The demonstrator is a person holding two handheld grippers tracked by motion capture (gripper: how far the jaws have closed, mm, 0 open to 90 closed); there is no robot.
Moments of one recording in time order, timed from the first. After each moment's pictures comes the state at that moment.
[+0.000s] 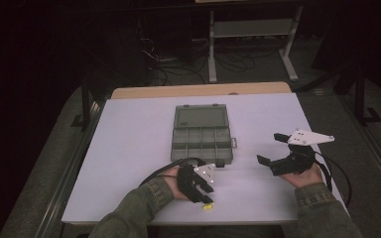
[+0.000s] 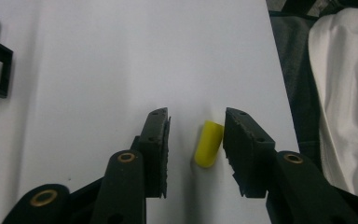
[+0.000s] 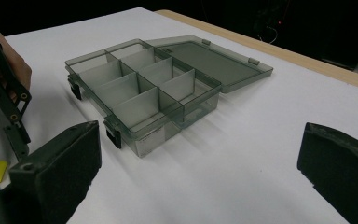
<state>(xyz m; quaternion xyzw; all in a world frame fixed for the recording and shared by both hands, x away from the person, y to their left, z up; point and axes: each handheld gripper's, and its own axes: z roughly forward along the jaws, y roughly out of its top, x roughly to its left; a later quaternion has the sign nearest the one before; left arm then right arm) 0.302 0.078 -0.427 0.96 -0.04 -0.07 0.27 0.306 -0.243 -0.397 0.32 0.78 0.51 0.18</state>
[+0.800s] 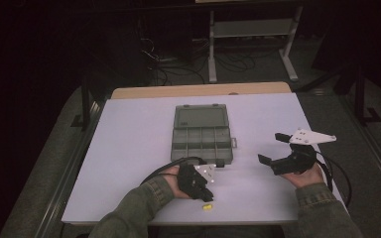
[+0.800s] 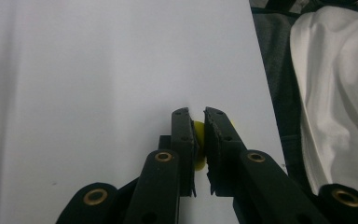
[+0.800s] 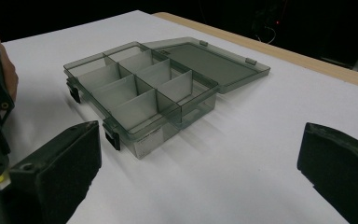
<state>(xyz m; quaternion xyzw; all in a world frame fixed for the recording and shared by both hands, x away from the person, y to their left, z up) 0.304 0.077 -0.422 0.96 -0.05 -0.10 0.27 0.307 -0.246 -0.397 0.33 0.77 0.51 0.18</state>
